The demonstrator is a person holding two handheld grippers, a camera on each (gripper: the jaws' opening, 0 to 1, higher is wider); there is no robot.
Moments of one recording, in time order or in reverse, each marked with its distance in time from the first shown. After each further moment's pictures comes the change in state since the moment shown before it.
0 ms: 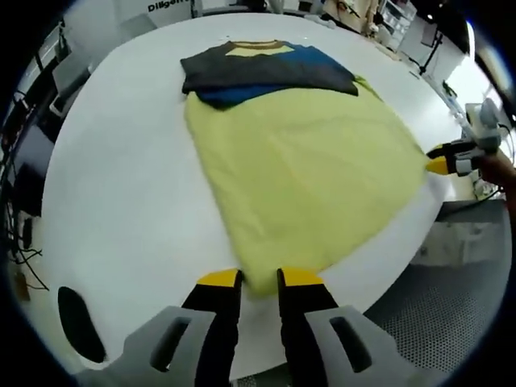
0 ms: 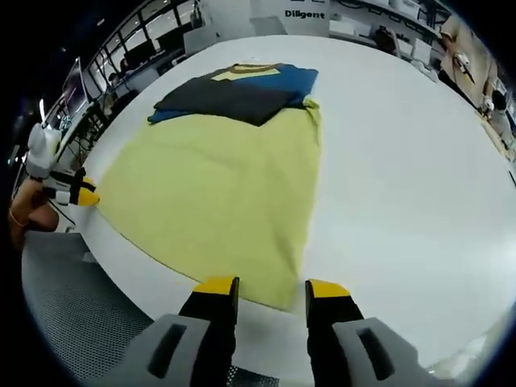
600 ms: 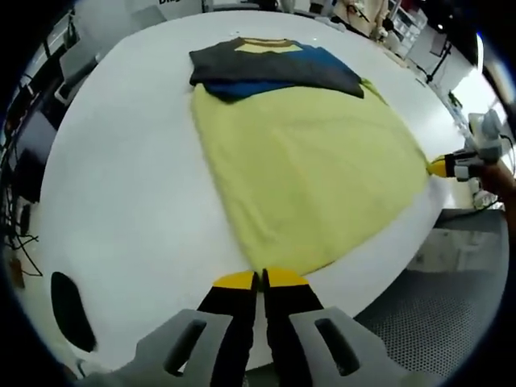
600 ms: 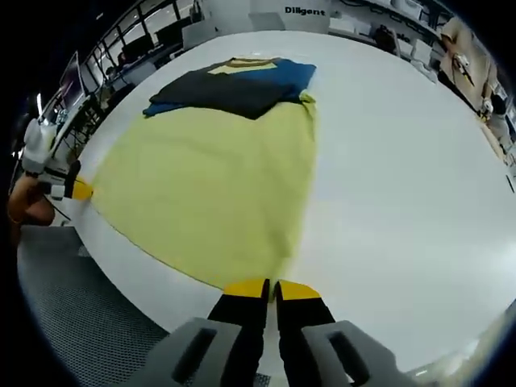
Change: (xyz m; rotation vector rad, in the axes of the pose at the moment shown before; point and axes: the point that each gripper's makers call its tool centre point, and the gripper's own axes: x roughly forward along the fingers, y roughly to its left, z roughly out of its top) left arm 0.001 -0.001 -0.005 -0.046 0.004 -0.006; right arm 0.000 -0.004 -0.003 -0.036 0.025 -0.026
